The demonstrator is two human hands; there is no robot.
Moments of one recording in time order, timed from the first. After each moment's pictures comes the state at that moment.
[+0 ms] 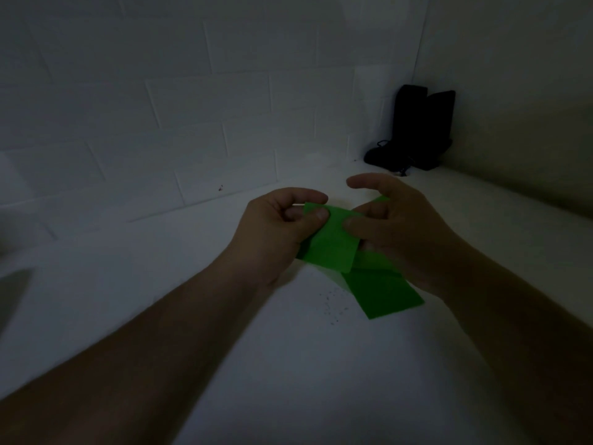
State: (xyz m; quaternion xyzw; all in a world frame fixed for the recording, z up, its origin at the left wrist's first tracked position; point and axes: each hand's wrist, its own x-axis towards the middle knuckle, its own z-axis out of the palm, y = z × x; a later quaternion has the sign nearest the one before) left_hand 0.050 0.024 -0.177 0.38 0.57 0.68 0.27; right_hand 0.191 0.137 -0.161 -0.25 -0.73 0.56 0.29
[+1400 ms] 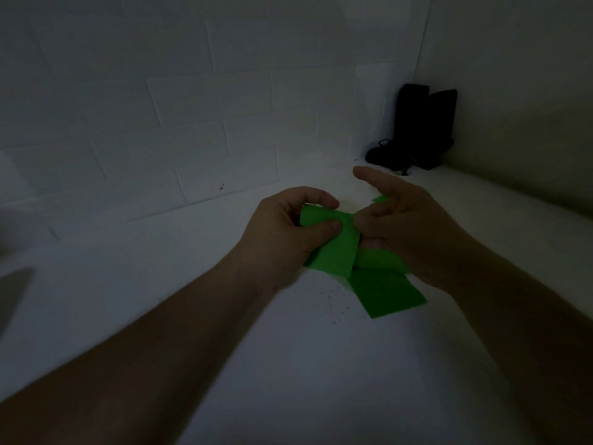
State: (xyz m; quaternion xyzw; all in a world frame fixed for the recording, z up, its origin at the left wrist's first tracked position) left_hand 0.054 0.021 -0.176 0.42 0.56 0.65 0.29; right_hand 0.195 0.148 -0.163 -0.21 -0.73 0.59 0.27
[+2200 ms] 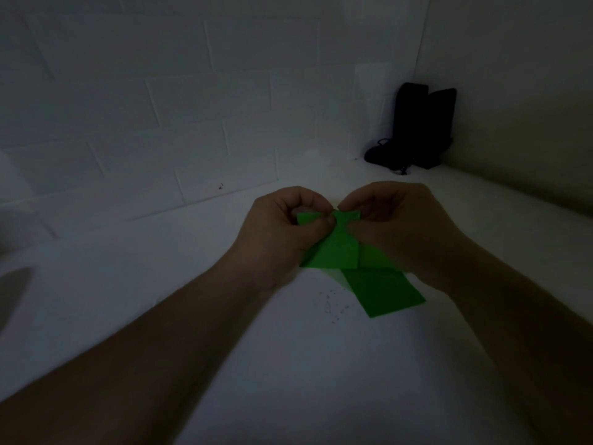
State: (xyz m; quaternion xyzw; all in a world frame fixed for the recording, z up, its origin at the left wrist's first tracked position) left_hand 0.050 0.024 -0.179 0.42 0.58 0.66 0.24; right_hand 0.193 0.140 -0.162 -0.22 -0.80 0.45 0.33
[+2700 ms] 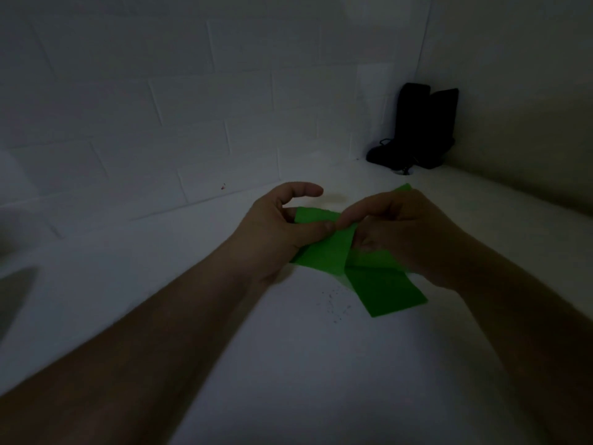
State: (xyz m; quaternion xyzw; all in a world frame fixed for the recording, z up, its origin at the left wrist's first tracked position) left_hand 0.043 0.016 -0.171 0.37 0.57 0.64 0.35; right_hand 0.197 0.145 -0.159 -0.20 -0.83 0.46 0.23
